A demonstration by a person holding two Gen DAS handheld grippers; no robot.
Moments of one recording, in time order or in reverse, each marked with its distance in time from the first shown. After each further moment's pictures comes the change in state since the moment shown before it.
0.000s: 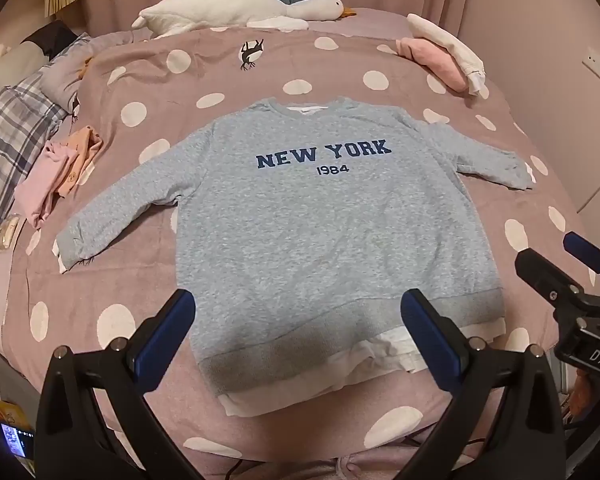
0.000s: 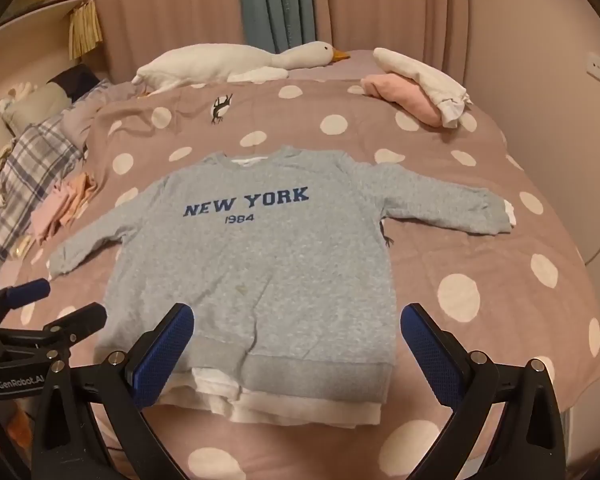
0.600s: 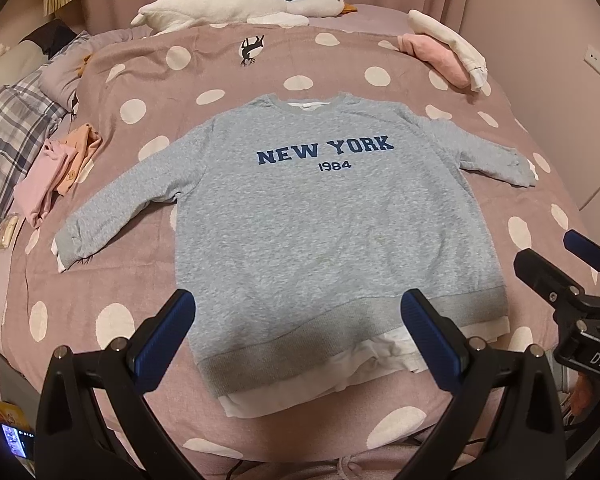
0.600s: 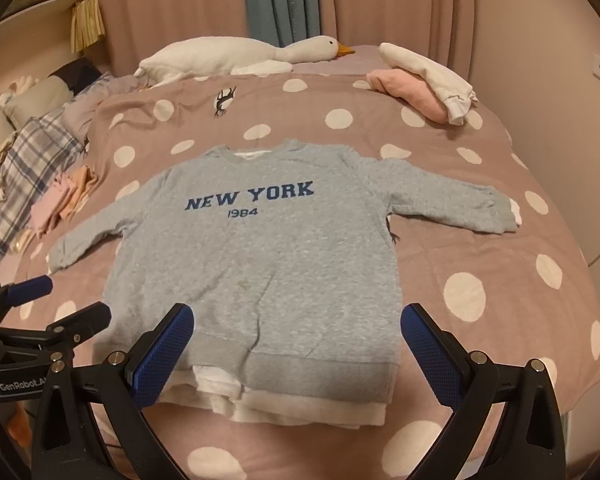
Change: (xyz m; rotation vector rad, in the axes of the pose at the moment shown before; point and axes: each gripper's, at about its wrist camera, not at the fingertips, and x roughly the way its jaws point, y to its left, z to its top) left arm 0.004 -0.002 -0.001 0.002 0.007 0.008; right arm 0.005 0.004 -0.002 -0.009 0.013 0.002
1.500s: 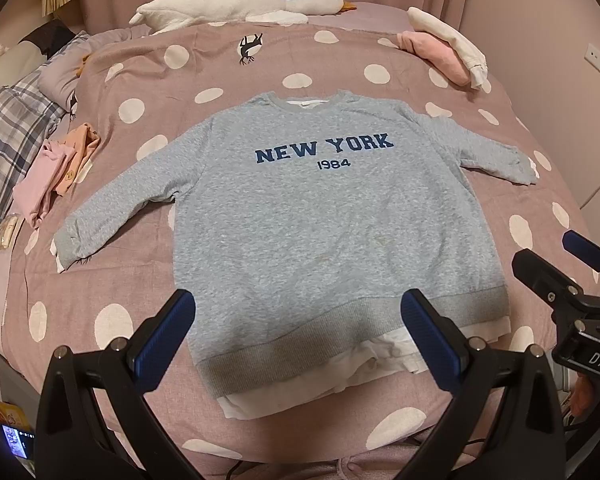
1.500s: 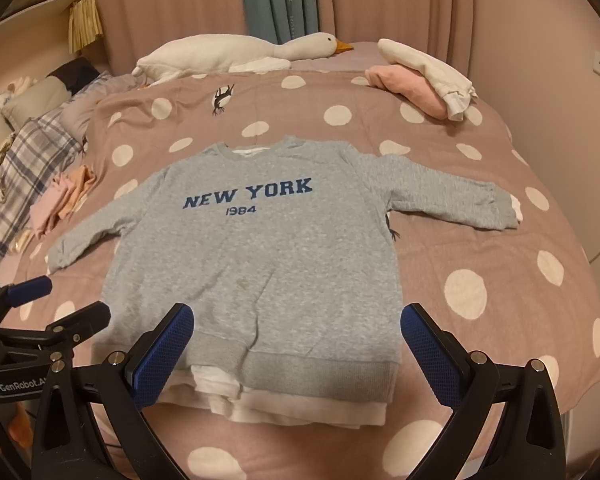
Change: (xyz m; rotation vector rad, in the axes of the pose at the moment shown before) left arm 0.002 0.003 -0.001 0.001 0.006 -0.005; right arm 0.001 0.000 0.000 -0.001 0.005 0.000
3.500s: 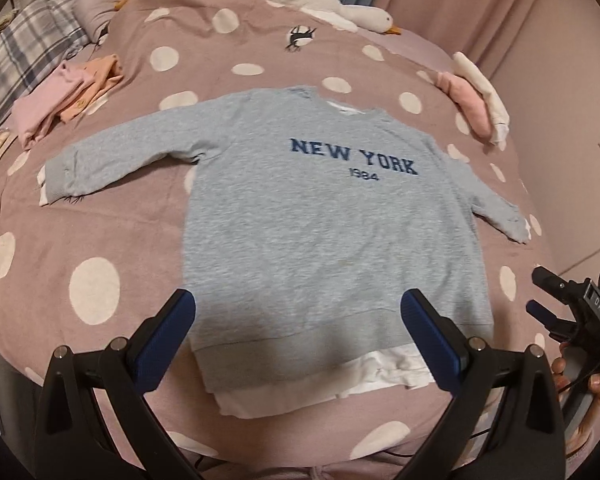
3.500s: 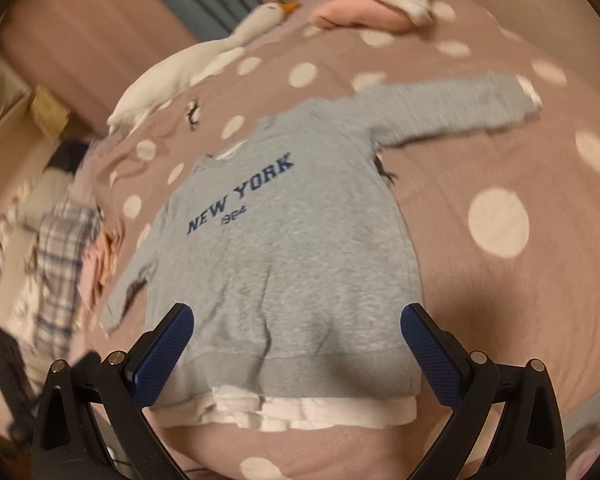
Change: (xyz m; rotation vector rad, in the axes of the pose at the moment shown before) left arm 0.011 0.056 -0.011 -0.266 -0.003 -0.109; right arm 0.042 -0.087 -0.011 0.440 0.138 0.256
